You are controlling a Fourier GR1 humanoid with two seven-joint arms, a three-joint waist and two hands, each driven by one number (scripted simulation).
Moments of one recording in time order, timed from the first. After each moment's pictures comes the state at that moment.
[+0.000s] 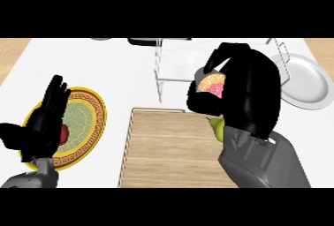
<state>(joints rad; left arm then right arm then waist) -0.08 0.16 0.04 -1.70 -0.01 0.17 0.18 -0.70 -0.01 0.31 -1.82 1.11 0.08 1.11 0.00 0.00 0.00</state>
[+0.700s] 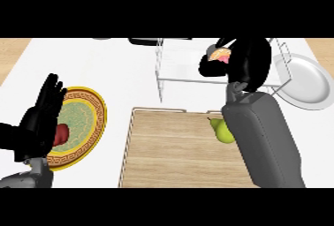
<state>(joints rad) -0.08 0.17 0.07 -1.71 0.00 0.13 0.19 -0.75 -0.01 0.08 -1.42 1.10 -0.24 0.87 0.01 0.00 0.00</state>
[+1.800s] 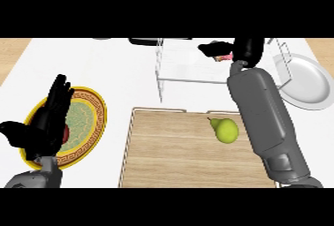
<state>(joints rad) -0.09 0.12 0.06 -1.69 -0.03 0.14 0.17 -0.93 -0.05 -0.15 -0.95 0.80 -0.47 0.51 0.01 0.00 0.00</state>
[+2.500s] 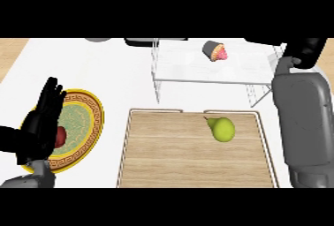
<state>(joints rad) -0.06 0.14 0.09 -1.70 -0.02 0.13 0.16 -0.83 -0.13 -0.22 -1.33 0.73 -0.47 0.64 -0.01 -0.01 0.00</state>
